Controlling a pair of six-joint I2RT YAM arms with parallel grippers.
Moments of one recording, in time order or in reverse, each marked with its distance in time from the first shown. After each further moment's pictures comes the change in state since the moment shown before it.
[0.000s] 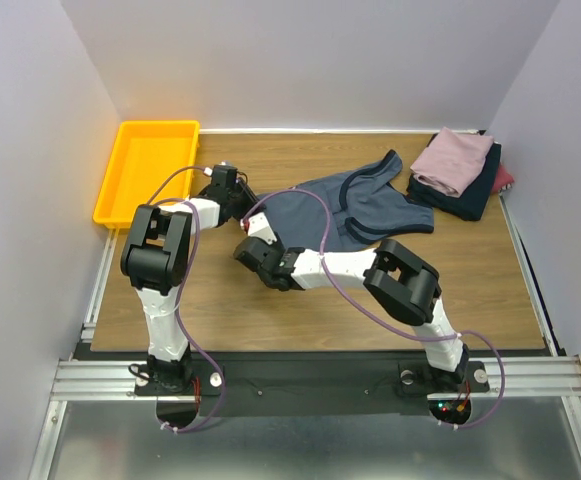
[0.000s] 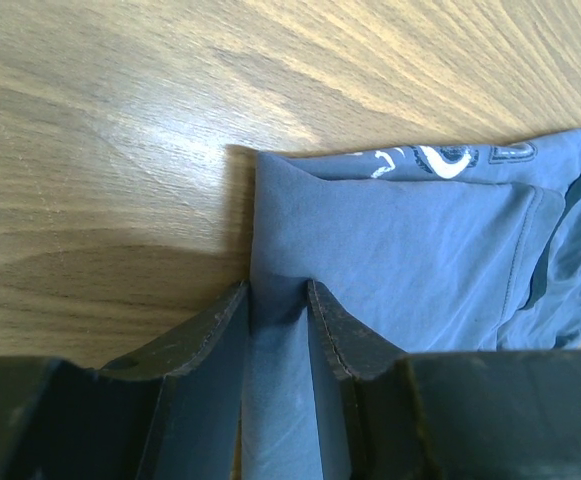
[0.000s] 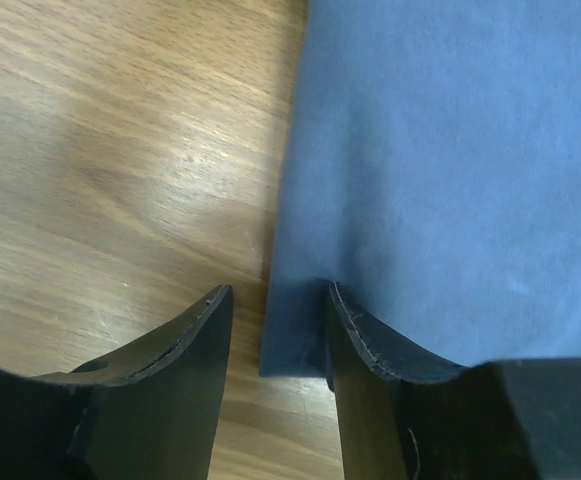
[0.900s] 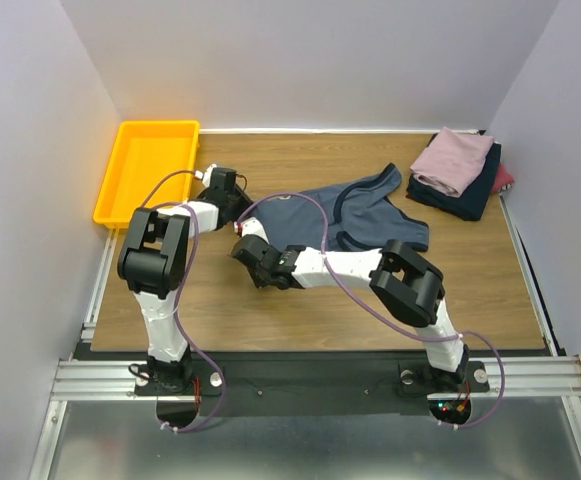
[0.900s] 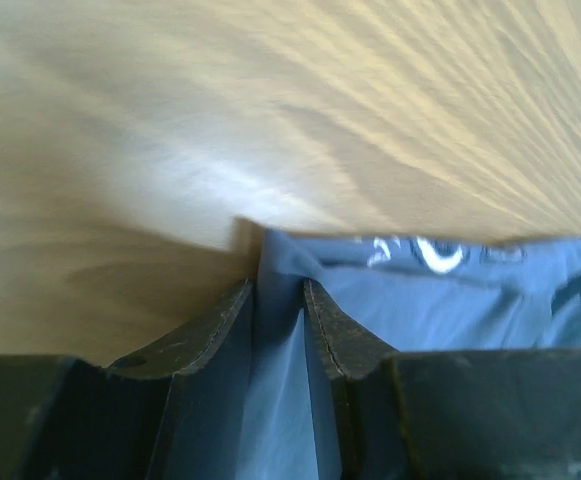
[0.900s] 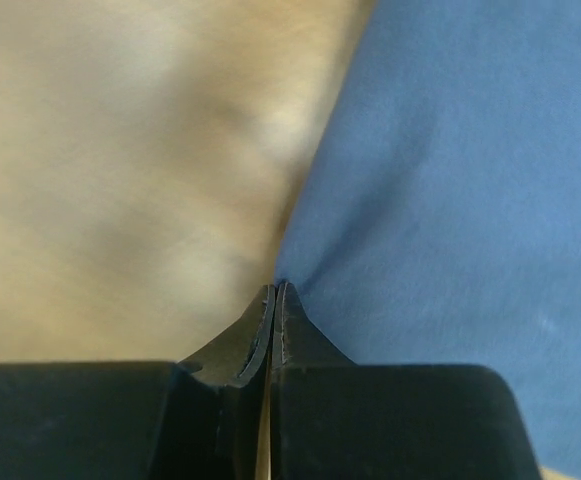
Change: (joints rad) left arm 0.003 -0.012 -0.021 0.021 -0.137 -0.048; right arm 0.011 -0.021 0.027 -0.047 -0.230 0.048
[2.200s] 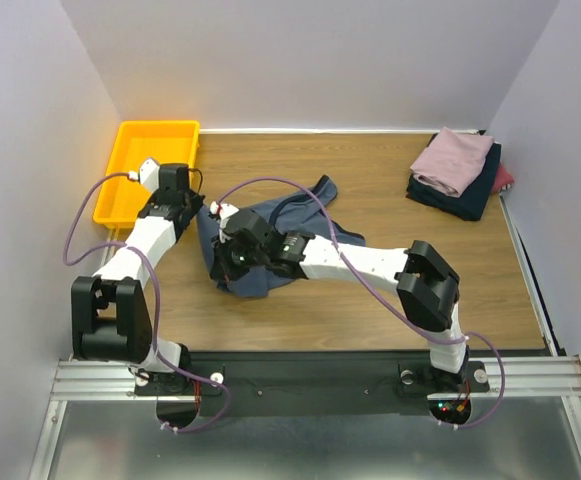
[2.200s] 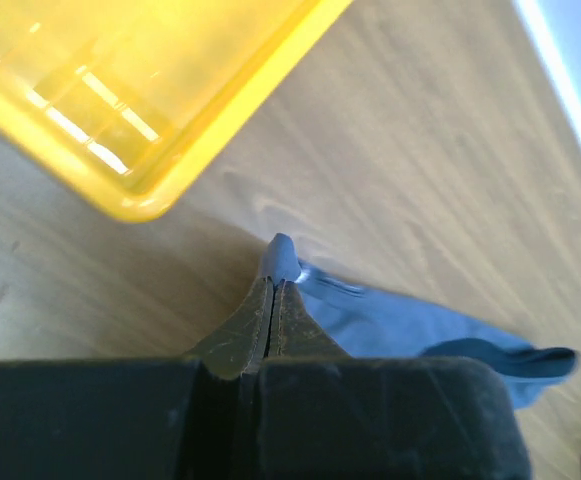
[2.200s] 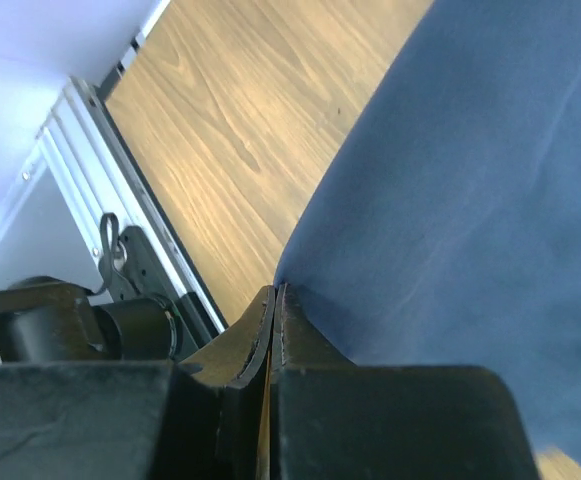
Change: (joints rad) left arm 0.159 -0.525 -0.181 -0.296 -0.299 0.004; right arm 0.008 -0.103 0.120 0.114 -0.593 0.077
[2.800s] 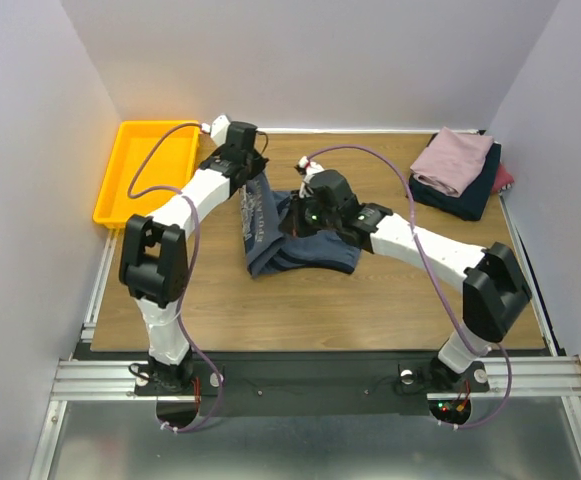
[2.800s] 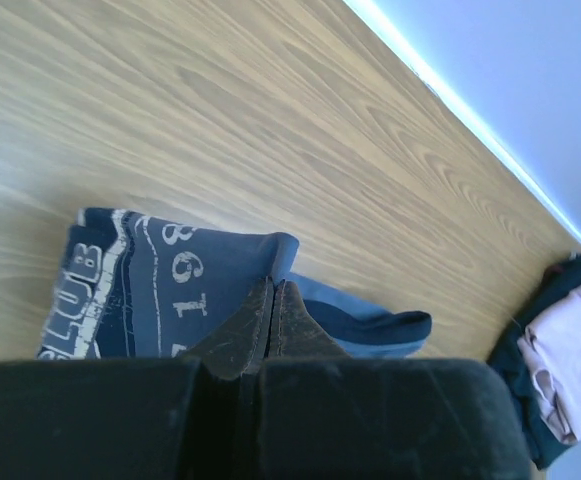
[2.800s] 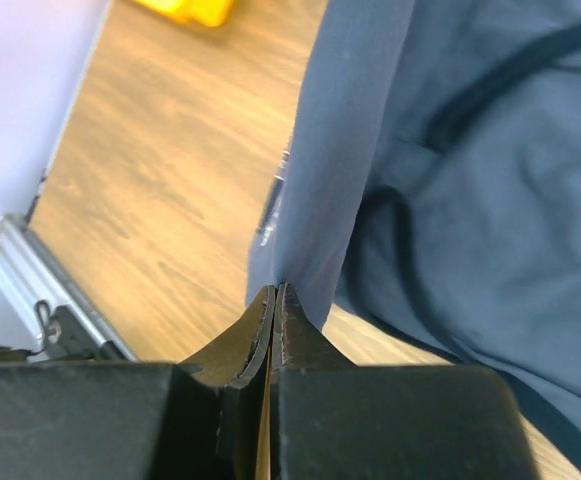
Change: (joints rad) left arm -0.258 0.405 0.540 -0.052 0.035 -0.034; right arm -0.310 -0.328 -0.301 0.016 0.026 0.000
